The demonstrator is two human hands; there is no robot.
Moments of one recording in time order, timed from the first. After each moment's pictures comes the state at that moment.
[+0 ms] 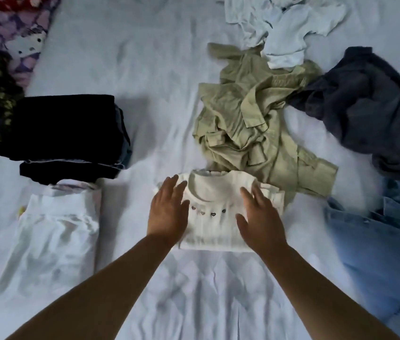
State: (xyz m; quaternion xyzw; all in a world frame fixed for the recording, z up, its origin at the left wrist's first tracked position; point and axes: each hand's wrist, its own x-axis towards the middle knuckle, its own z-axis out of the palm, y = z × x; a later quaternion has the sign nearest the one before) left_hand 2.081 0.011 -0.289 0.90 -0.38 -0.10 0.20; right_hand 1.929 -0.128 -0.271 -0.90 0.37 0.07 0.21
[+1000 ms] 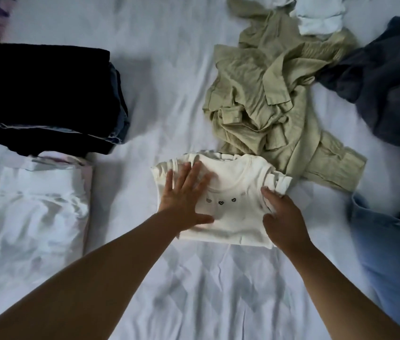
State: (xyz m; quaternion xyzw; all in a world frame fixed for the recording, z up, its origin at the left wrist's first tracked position) left_hand 2.093 0.000 -0.351 0.83 -0.50 -0.25 -0.10; right_hand 1.913 -0.141 -0.321 -0.80 0.45 0.05 0.38
